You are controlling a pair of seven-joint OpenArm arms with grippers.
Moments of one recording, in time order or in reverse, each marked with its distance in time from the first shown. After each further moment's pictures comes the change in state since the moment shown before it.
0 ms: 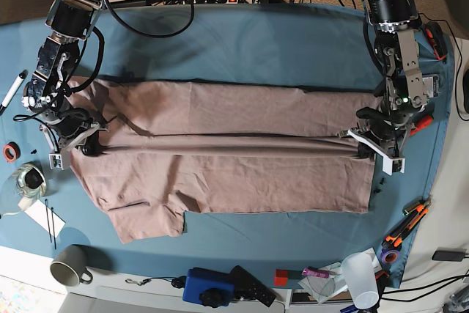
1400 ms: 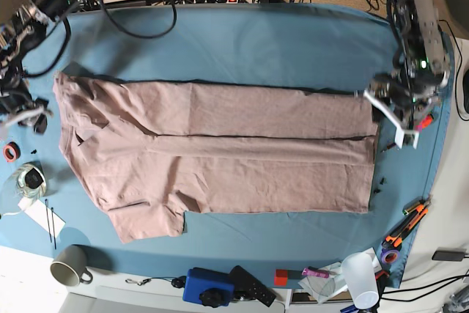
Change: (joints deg) left arm 15.4 -5.6 -0.3 26.3 1.6 0.5 19.6; right arm -6.9 3.5 21.9 12.2 9.6 0.2 -16.8
